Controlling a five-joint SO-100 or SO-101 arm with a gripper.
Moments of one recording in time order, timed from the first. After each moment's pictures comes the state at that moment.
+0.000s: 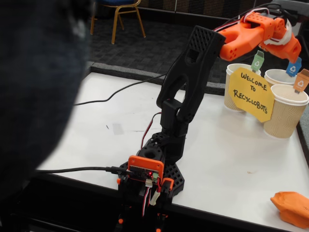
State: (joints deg) arm 34.1 64.5 51.4 51.2 -83.9
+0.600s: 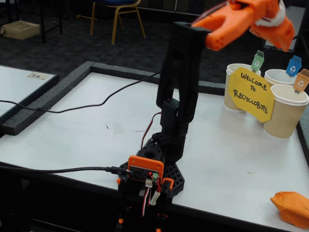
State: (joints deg) arm 34.1 92.1 69.3 63.9 -83.9
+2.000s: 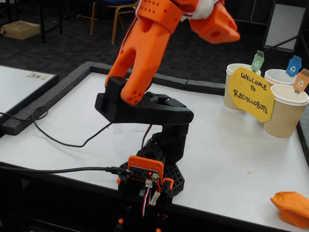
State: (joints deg) arm 36.1 163.1 106.7 88.3 -48.2
